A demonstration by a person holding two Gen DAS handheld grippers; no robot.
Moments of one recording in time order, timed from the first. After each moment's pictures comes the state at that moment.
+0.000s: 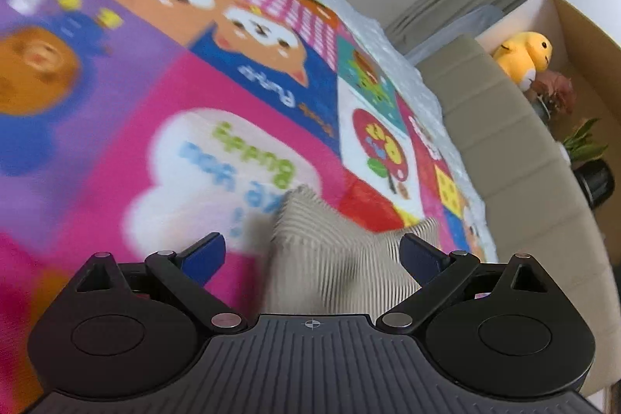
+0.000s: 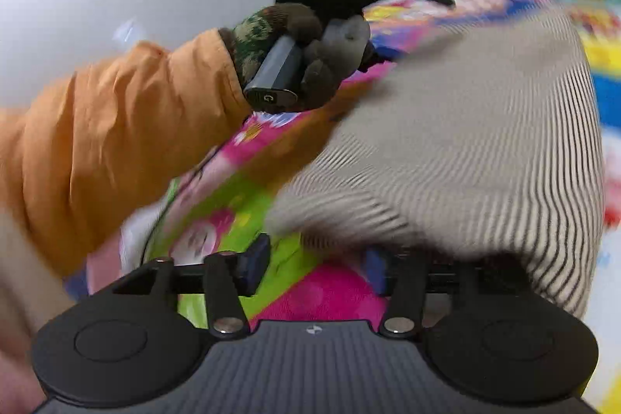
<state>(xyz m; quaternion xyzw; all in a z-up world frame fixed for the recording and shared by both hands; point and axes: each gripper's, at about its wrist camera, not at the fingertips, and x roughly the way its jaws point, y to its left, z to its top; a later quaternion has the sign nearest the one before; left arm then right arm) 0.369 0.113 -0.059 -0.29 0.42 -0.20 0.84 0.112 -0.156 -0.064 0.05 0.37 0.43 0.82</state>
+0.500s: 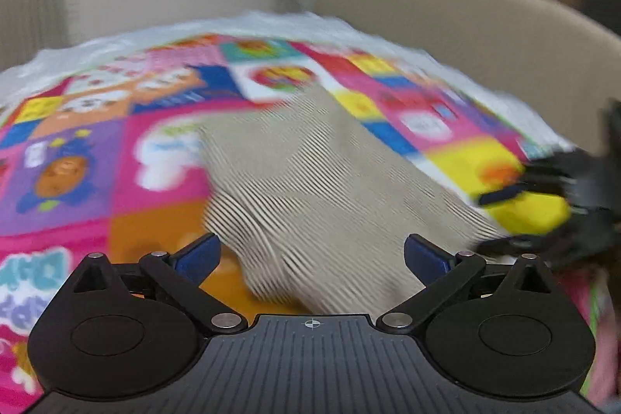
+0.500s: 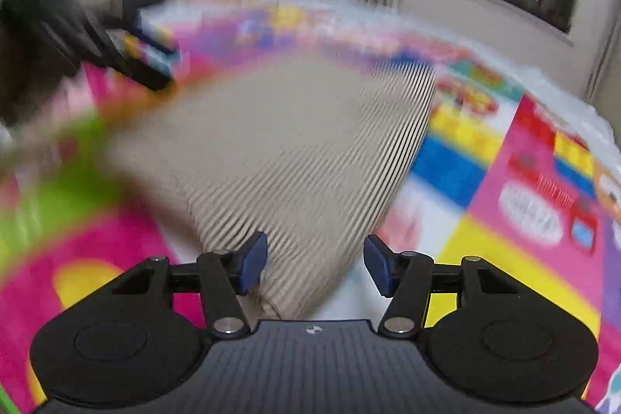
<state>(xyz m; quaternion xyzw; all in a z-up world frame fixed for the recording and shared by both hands) 0.170 0.062 -0.014 0.07 0.34 -0.31 0.88 0.117 -0.191 -0.065 -0.17 0.32 0.26 0.90</state>
